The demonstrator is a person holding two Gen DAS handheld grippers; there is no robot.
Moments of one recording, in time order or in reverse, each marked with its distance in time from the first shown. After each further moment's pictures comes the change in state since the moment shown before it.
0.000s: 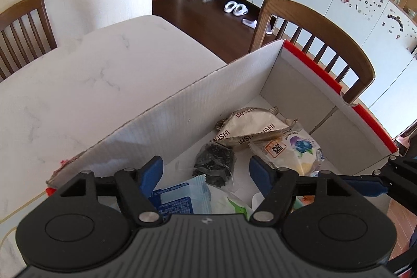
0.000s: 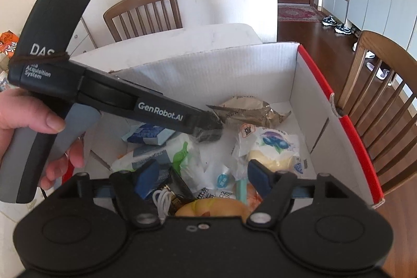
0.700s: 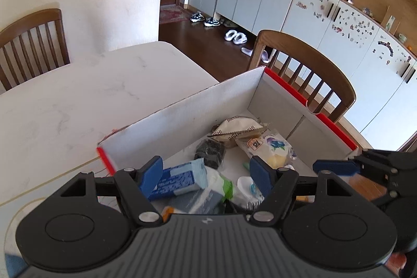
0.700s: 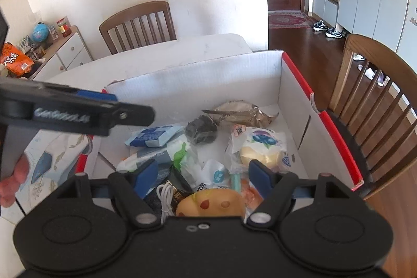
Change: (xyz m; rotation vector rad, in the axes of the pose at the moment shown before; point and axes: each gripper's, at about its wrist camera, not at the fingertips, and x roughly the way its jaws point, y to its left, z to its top) left arm -0.082 0.004 -0.037 -0.050 -0.137 -0.014; right arm -0.031 0.002 -0.010 0.030 -0.052 -0.026
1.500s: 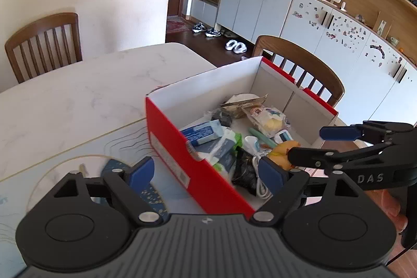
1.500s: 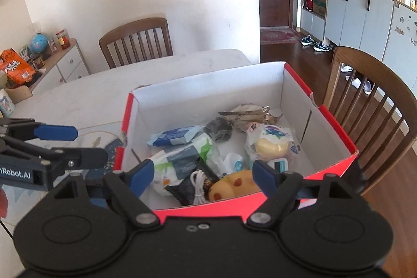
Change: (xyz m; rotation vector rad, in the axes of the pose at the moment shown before) left arm -0.083 0.027 -0.070 0.011 -0.060 0.001; right arm -0.035 0.049 -0.027 0.020 -0.093 -0.056
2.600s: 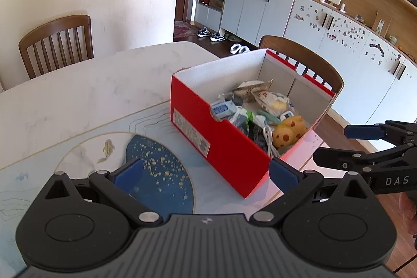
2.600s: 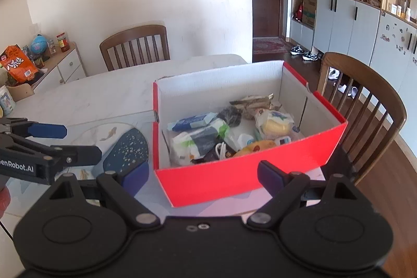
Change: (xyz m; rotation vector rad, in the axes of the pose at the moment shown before) left arm -0.048 0.025 -0.049 0.010 -0.026 0.019; right arm -0.043 0.048 -0.044 -0.004 -0.049 -0.066
